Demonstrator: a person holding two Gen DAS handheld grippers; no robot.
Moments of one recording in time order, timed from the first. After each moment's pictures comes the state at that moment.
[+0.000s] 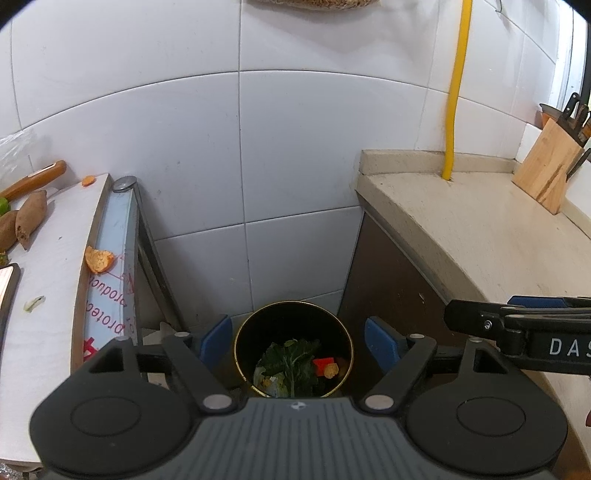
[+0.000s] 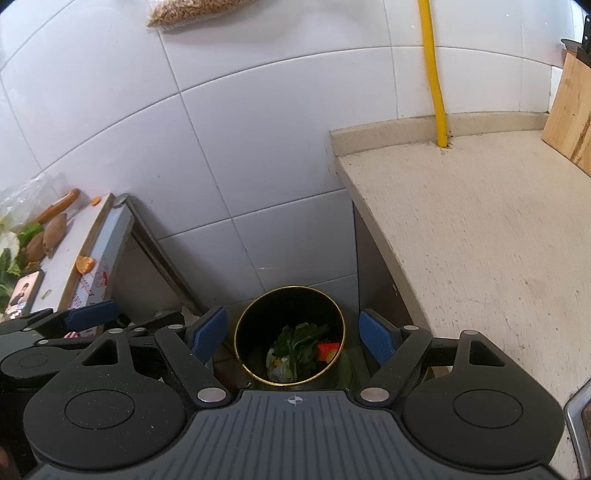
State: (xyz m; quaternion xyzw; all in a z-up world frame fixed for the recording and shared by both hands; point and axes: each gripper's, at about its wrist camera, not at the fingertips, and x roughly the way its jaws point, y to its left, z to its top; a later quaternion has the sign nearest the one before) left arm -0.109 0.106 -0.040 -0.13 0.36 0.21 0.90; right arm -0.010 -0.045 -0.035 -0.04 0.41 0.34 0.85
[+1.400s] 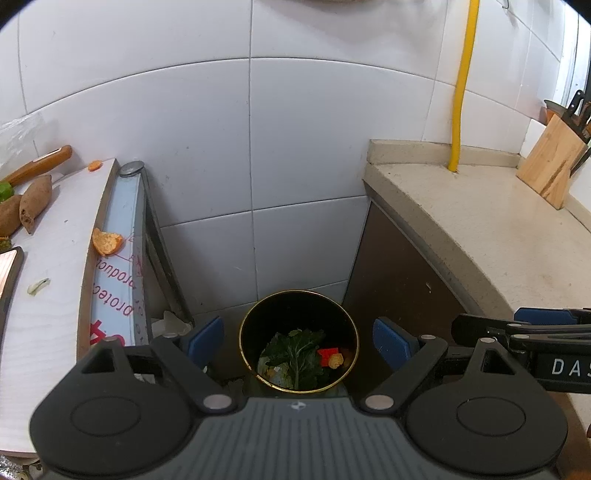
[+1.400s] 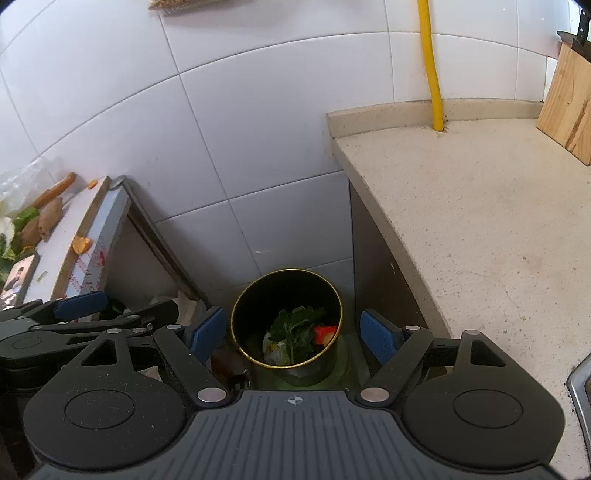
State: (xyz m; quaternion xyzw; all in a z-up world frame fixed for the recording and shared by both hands) left arm -0.116 0.111 -0.044 -0.13 0.37 0.21 0.89; right arm -0.023 -0.046 -0.045 -0.05 0.42 0.33 0.84
